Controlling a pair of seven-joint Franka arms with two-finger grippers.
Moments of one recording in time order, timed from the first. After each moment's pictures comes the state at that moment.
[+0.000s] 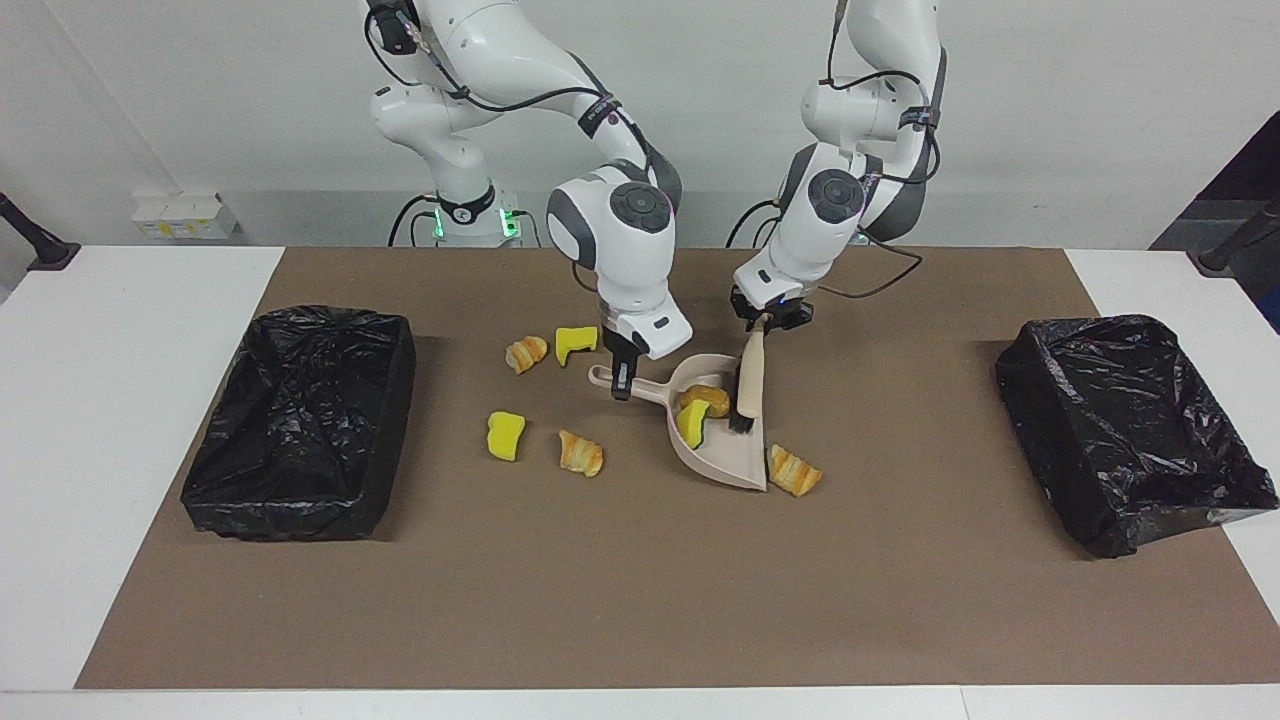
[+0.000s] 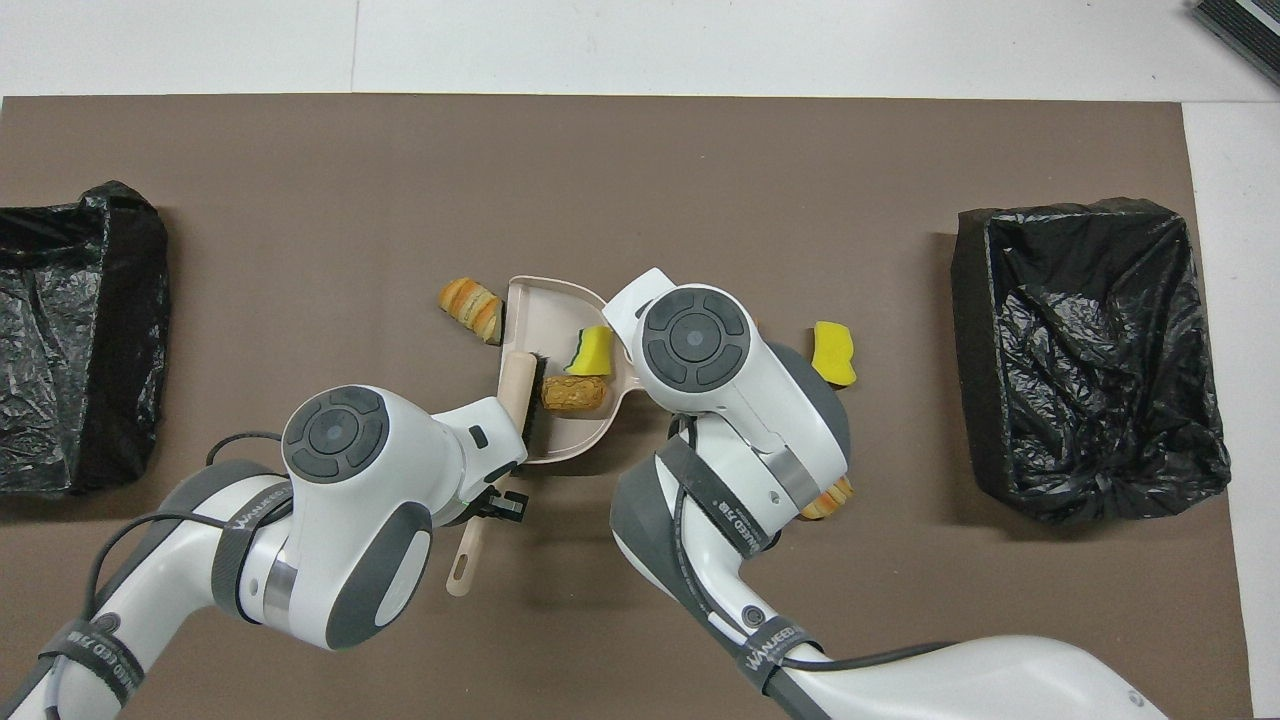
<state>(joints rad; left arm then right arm) -0.18 -0.03 -0.35 -2.27 -0.21 2.11 -0.07 0.44 0.36 0.15 -1.74 -0.16 2.09 -0.79</state>
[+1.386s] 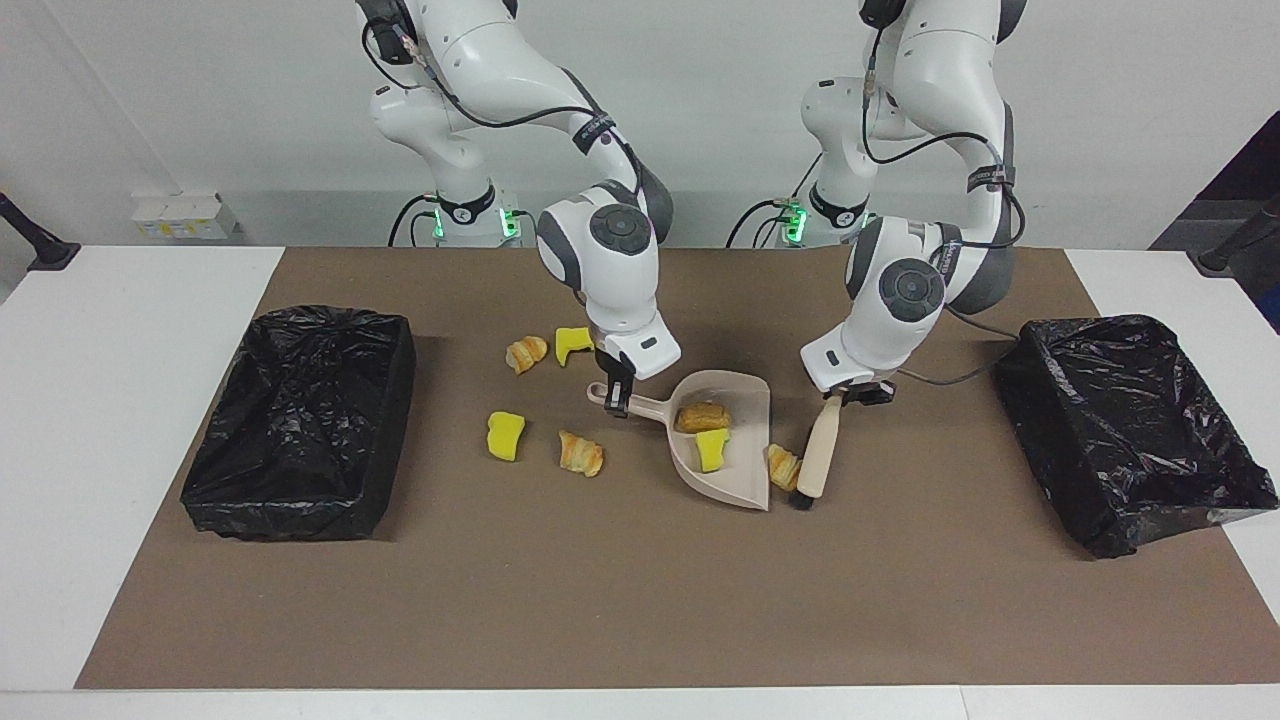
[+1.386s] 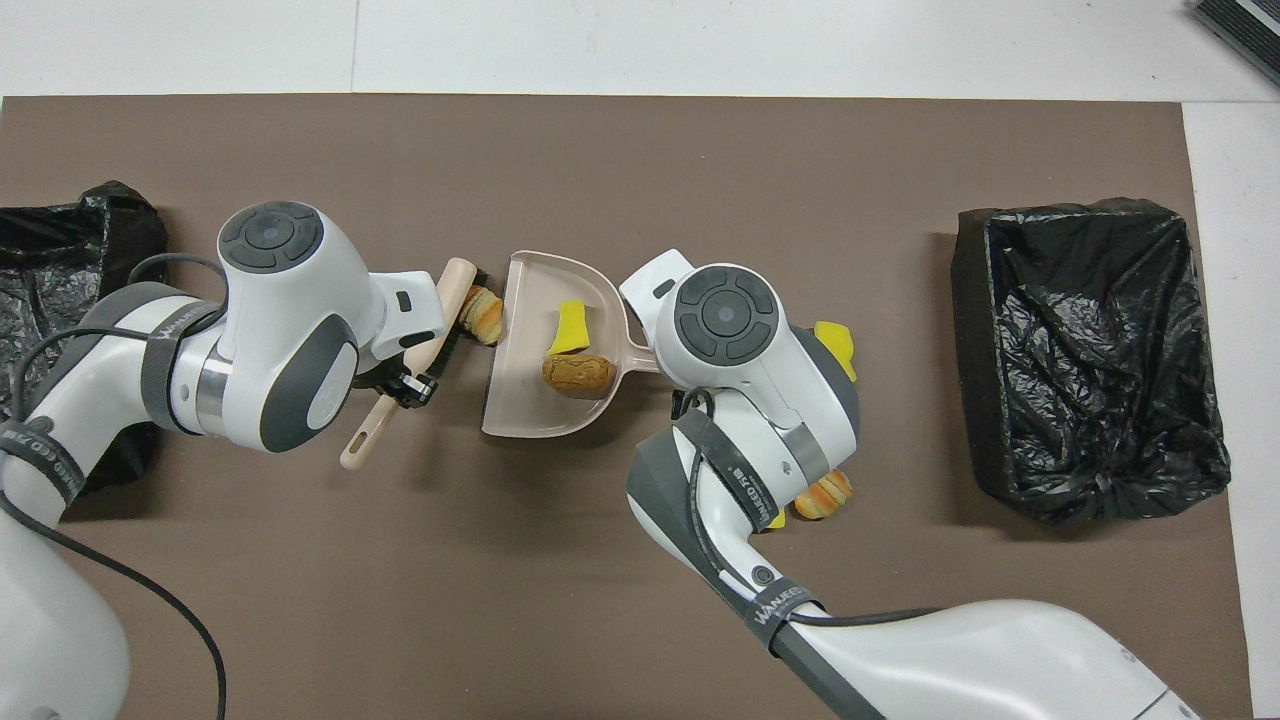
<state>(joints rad) -0.13 0.28 -0.20 -1.90 0.03 1.94 0.18 0.40 0.40 0.15 -1.73 -0.12 2.16 -0.79</state>
